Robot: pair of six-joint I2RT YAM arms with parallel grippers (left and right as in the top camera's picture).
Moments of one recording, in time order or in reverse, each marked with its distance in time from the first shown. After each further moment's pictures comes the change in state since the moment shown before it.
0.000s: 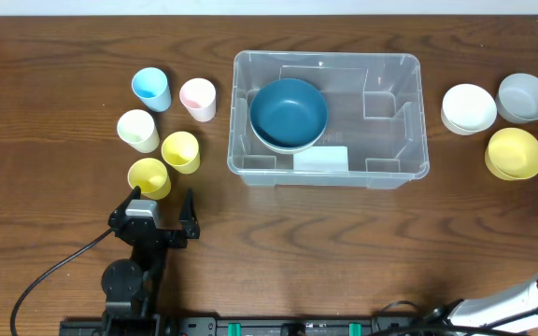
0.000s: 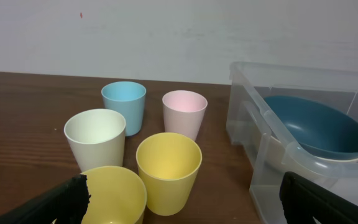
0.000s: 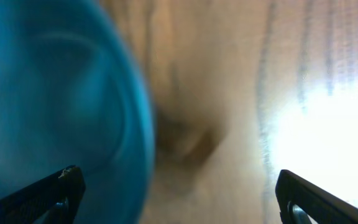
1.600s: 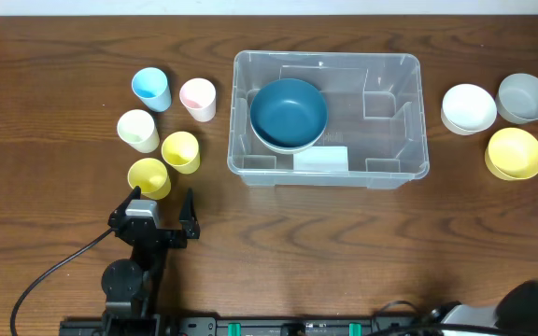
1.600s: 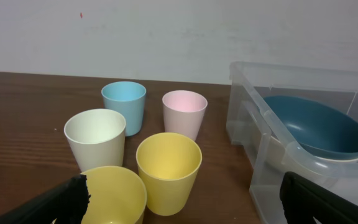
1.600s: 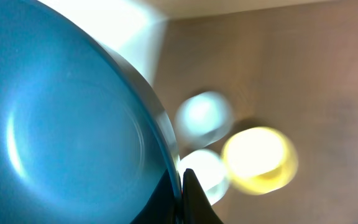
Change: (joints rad) left arm 0.000 0.000 0.000 0.000 0.000 0.000; right arm 0.157 -0.389 0.637 -0.443 -0.389 -0.039
